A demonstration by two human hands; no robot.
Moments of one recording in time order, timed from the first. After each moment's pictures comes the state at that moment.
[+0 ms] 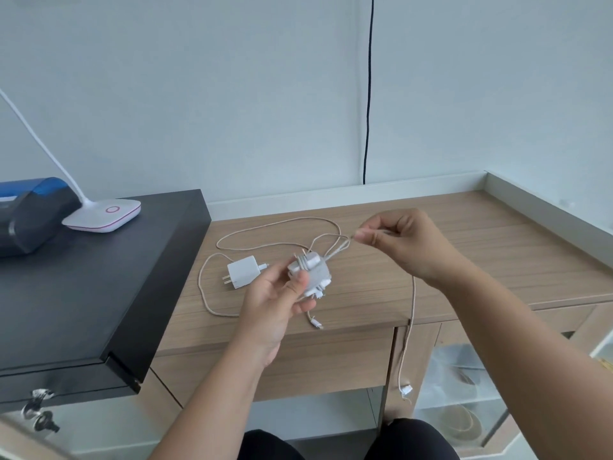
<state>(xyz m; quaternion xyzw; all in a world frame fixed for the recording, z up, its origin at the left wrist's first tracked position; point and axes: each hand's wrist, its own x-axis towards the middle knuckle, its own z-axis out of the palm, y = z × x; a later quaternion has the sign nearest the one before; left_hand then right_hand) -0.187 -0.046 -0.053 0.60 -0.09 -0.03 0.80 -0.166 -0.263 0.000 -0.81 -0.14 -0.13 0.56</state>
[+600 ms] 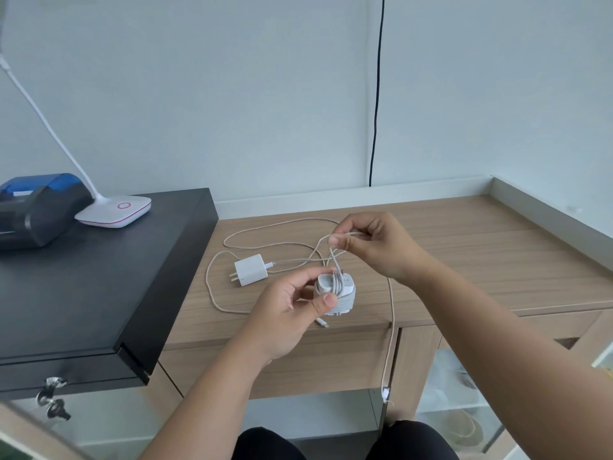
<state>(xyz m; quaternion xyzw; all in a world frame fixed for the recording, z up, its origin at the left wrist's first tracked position) -0.198 -0.038 -0.048 0.72 -0.21 -0.05 0.66 -0.143 -0.228 -0.009 -0.78 -0.23 -0.11 0.57</state>
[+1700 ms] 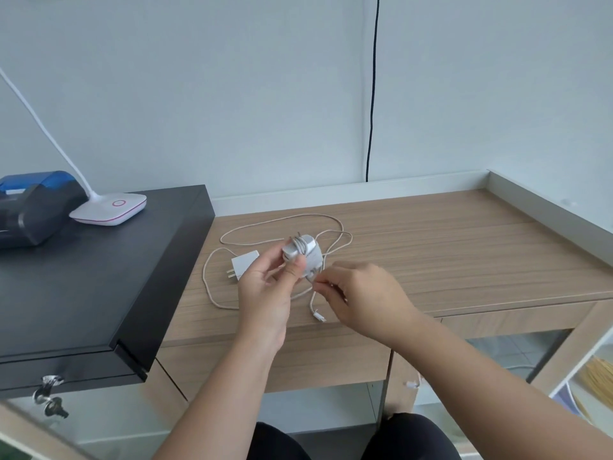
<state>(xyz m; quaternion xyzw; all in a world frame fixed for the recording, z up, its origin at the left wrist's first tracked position) -0.182 -0.050 -0.053 0.57 -0.06 0.11 0.81 -0.199 -0.201 -0.048 -0.90 -0.25 -0.25 0.24</state>
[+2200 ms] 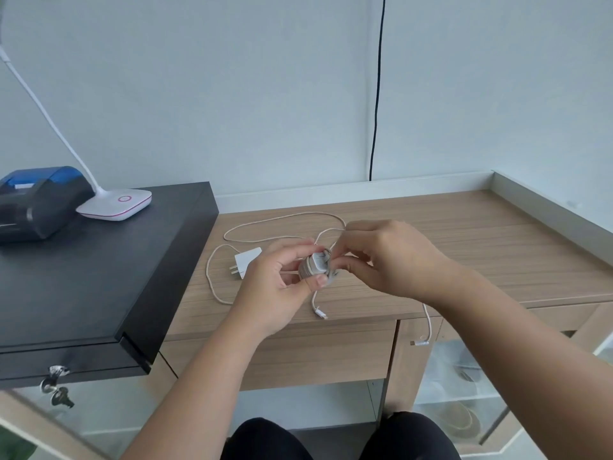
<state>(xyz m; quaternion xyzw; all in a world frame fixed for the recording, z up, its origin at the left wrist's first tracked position) -0.188 -0.032 -0.035 0.77 -0.20 0.08 0.60 -0.193 -0.234 0.010 -0.88 -0.36 -0.25 0.18</state>
